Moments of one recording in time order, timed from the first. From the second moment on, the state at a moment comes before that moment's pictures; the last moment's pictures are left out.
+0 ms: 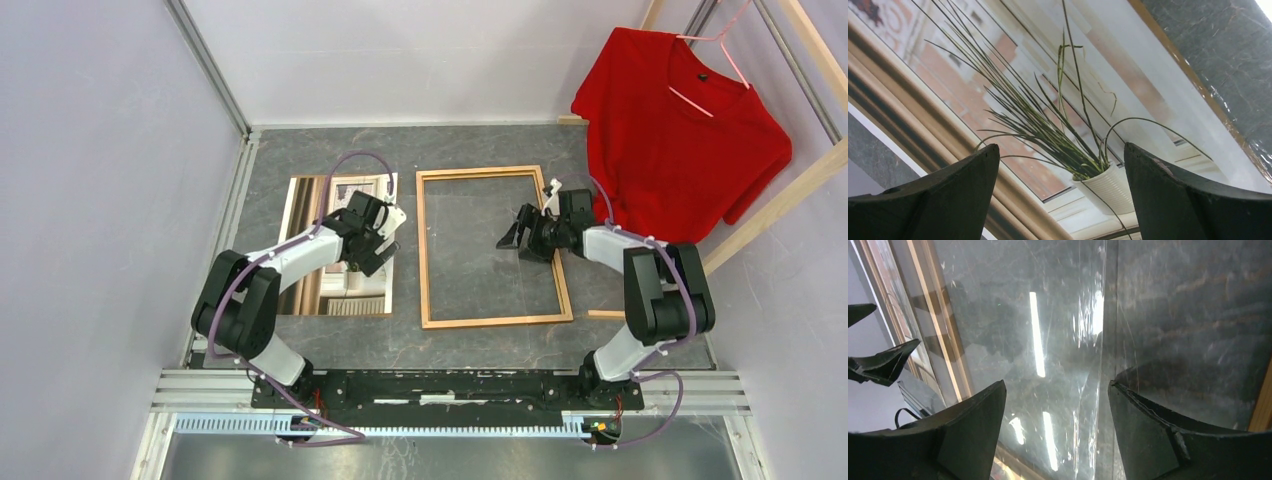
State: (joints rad) left arm -0.45 1.57 0.92 -0.41 -0.18 0.43; right arm 0.12 1.66 0.82 -0.11 -0.52 0.49
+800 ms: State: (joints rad) left arm -0.49 1.59 0.87 -0.28 -0.27 0.43; right arm 0.12 1.40 0.36 0.20 -0.76 0.65
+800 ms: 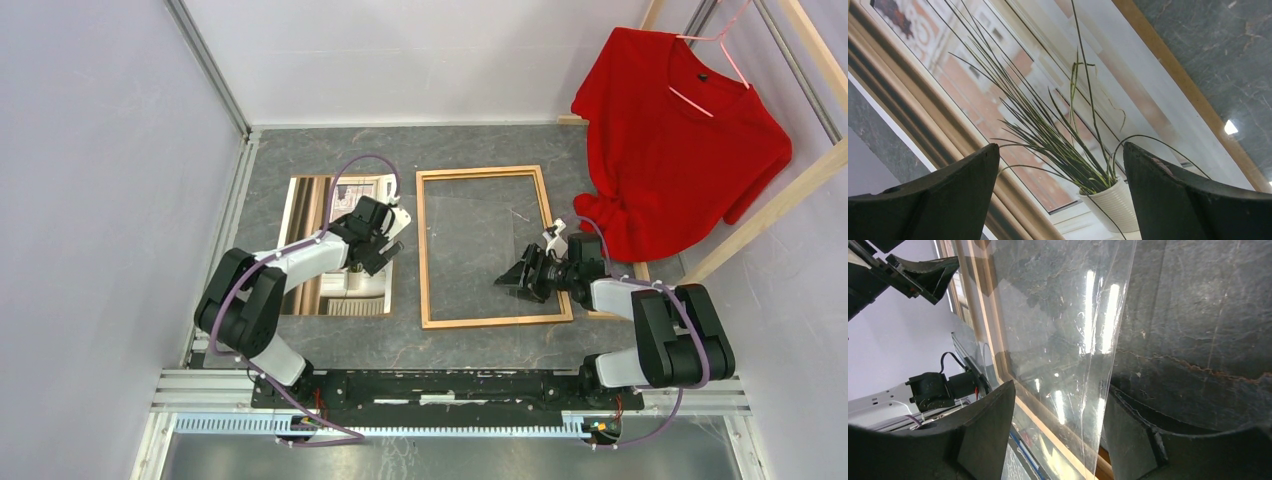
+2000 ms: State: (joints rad) left arm -0.54 1.83 1.18 -0.37 -0.19 0.34; right arm 0.04 1.10 0.84 -0.16 -0.51 0.56
